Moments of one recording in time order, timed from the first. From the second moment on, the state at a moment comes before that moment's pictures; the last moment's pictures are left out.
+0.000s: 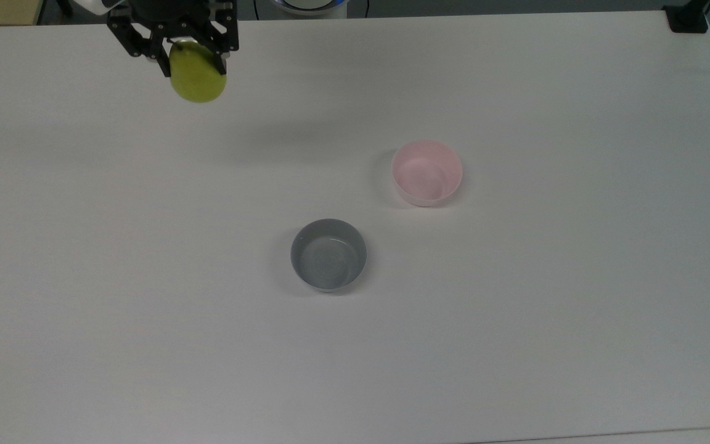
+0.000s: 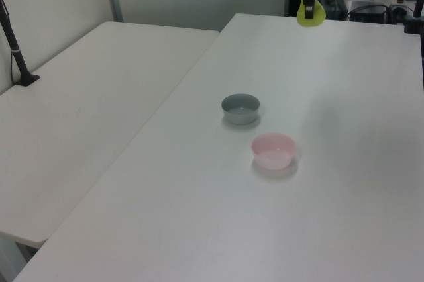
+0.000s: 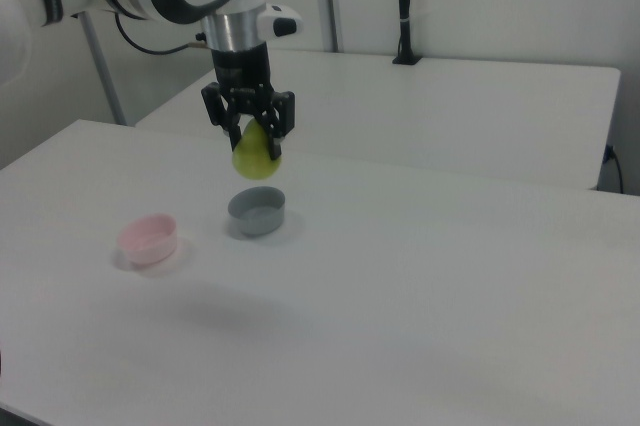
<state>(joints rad) 0.00 0.15 -0.16 -1.48 0.03 1.61 -0.24</state>
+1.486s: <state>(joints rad) 0.35 0.10 -0.03 -1.84 0.05 1.96 0.07</state>
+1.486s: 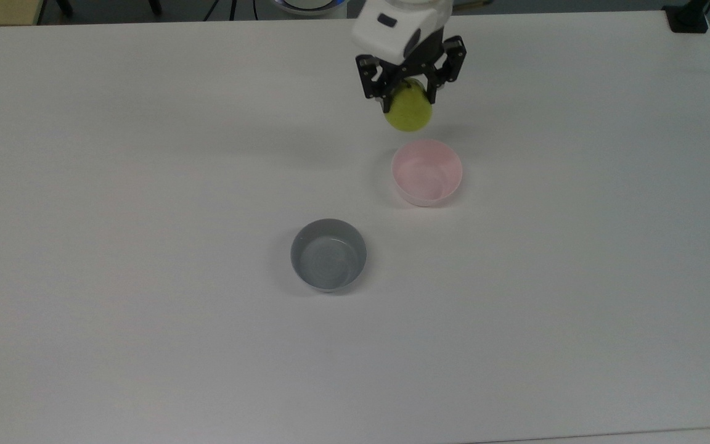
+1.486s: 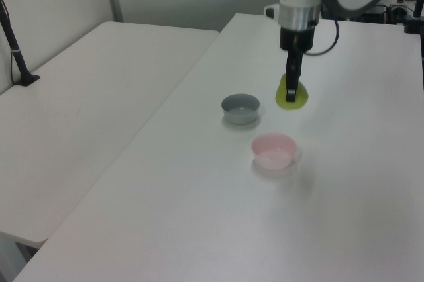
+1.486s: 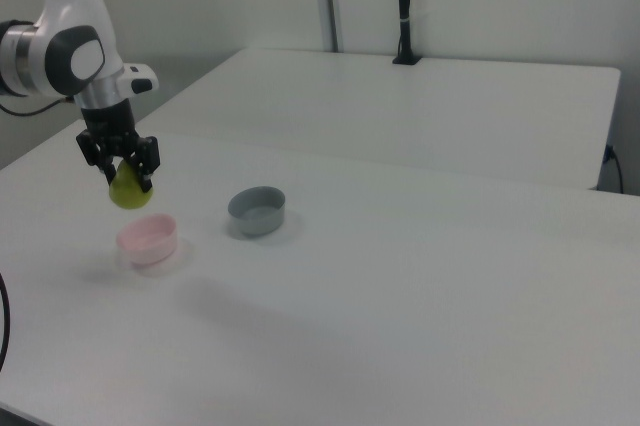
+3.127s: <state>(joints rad) 0.36 0.28 0.01 -1.94 0.00 2.33 0.08</state>
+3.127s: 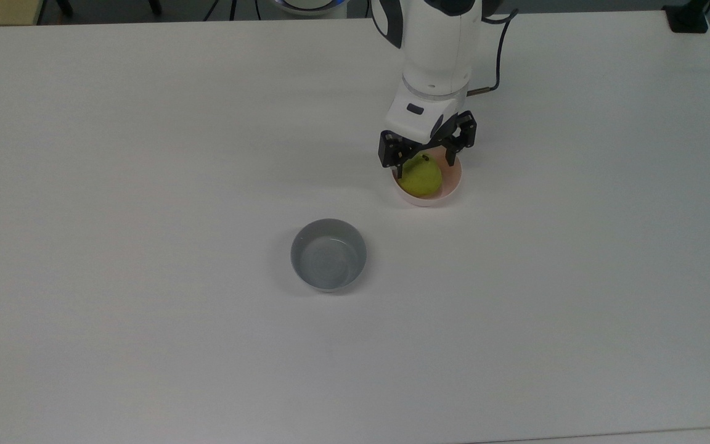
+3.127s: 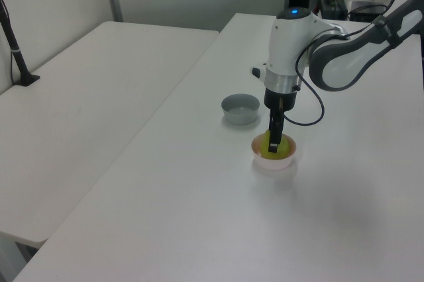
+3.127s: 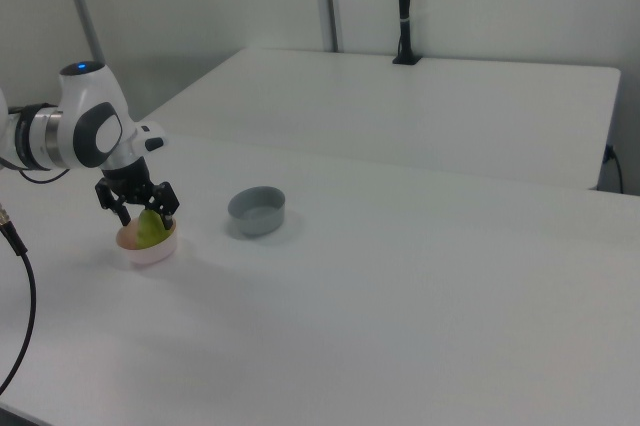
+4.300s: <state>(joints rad) 0.14 -0.02 0.00 -1.76 -0.02 1.65 0.13</state>
